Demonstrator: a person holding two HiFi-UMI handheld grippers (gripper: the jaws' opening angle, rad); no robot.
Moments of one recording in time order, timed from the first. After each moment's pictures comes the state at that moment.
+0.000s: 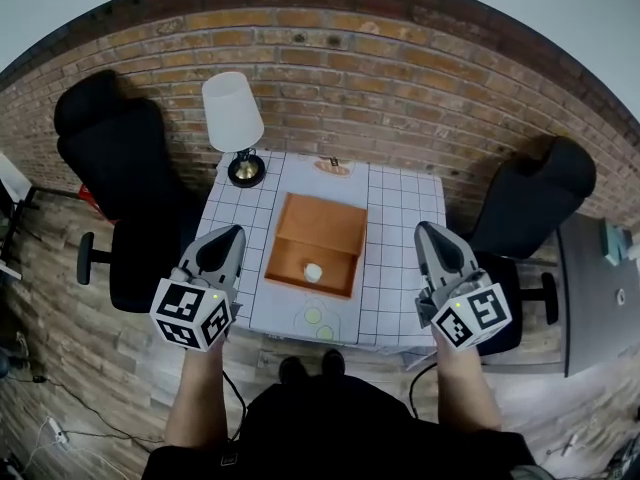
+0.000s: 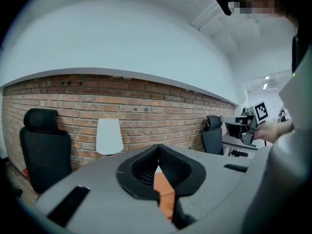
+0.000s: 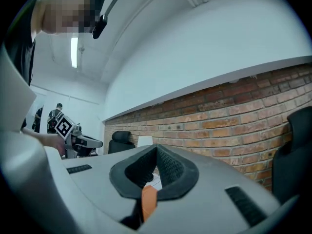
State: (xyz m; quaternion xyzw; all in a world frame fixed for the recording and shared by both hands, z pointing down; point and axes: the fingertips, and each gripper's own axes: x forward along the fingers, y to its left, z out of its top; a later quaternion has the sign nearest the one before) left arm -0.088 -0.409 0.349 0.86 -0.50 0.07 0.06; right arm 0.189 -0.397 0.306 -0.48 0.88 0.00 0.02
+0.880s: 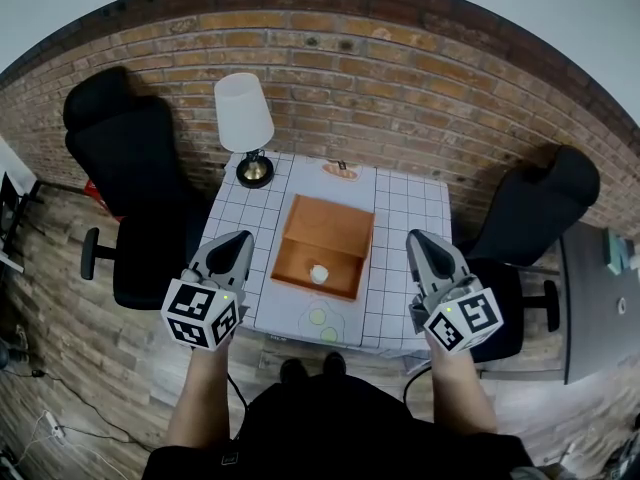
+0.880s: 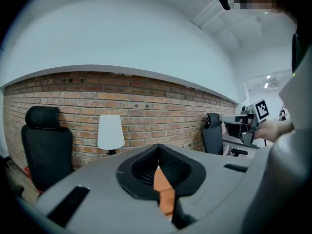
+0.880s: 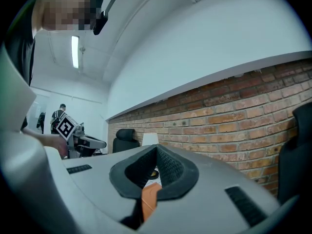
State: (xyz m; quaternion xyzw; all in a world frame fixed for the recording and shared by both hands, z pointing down) left arm -0.094 -0.403 0.363 0.86 -0.50 0.08 0.07; right arm 0.164 -0.395 0.319 -0.46 0.89 -0.01 0.01
